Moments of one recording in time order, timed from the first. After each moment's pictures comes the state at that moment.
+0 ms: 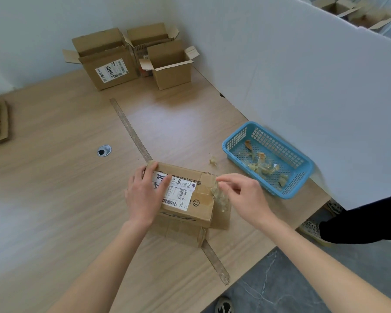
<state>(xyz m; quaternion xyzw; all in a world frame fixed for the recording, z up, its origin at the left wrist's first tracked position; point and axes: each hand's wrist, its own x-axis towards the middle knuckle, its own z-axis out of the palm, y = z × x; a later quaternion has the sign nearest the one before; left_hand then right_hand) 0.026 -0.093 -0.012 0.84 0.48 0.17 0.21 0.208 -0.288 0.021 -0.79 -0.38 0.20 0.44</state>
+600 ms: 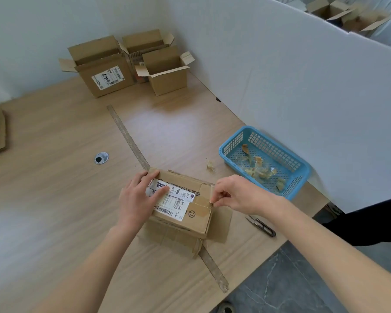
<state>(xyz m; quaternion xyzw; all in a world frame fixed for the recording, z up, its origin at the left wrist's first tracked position) 0.021 -0.079 -0.008 0.86 0.41 0.16 0.25 0.249 -0.265 0.048 -0.72 -0.59 0.31 0.18</state>
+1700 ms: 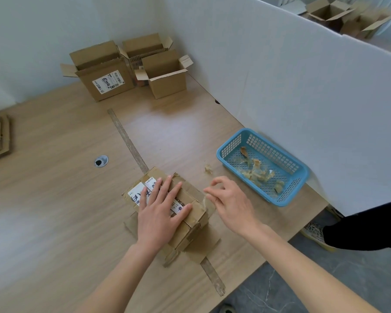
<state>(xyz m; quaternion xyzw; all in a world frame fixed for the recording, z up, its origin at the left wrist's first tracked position) 0.040 -0.142 -0.008 0.93 0.35 0.07 0.11 0.214 -0.279 0.008 -0.81 -0.50 0.13 0.29</state>
